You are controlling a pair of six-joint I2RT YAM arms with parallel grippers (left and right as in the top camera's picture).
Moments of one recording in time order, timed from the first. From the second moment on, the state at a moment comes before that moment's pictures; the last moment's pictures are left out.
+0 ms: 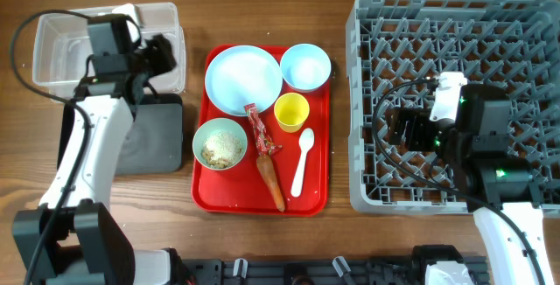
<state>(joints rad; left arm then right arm) 0.07 1.57 1.14 -0.36 0.14 -0.26 0.02 0.98 0.88 -0.75 -0.17 0.09</state>
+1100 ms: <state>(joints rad) -0.32 1.83 1.14 -0.52 0.26 -0.26 0.02 0.98 0.88 -0.75 -0.17 0.09</state>
